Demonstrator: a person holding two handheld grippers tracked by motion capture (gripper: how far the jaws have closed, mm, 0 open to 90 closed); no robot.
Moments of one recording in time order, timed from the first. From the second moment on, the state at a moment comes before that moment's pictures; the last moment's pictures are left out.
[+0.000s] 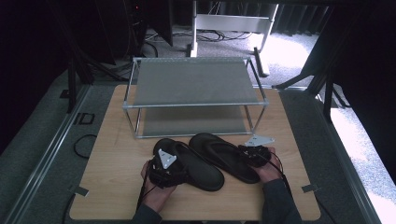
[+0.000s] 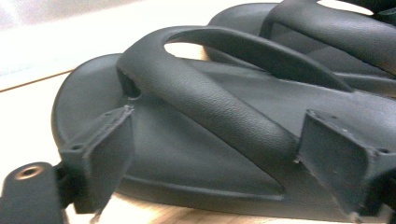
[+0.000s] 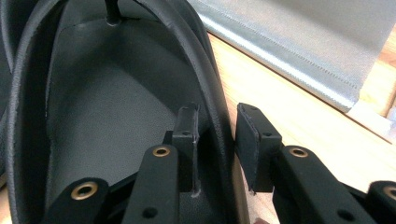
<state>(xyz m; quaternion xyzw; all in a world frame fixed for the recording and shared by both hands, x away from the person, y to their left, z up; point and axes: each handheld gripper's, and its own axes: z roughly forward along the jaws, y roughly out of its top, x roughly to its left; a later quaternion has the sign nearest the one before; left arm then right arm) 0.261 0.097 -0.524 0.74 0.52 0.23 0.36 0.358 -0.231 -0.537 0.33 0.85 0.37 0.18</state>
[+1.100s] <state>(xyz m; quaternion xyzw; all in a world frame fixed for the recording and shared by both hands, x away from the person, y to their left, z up) 0.263 0.063 -0.544 0.74 0.53 0.22 0.34 0.357 -0.258 -0.533 0.37 0.83 0.36 0.20</state>
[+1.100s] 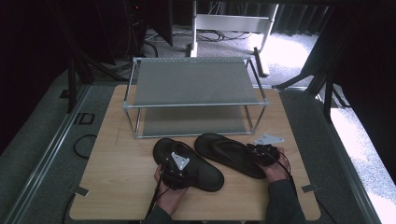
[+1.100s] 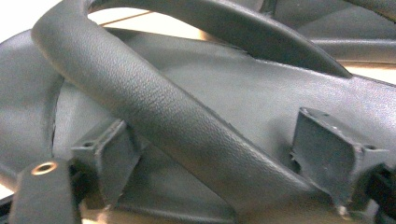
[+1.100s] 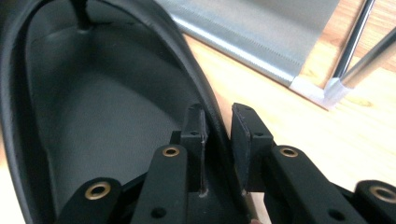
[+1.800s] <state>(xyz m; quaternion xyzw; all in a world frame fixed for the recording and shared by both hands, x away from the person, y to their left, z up) 0.234 0.125 -0.538 0.76 0.52 0.22 0.32 0.416 -0.280 -0.514 0.51 0.72 0.38 0.28</state>
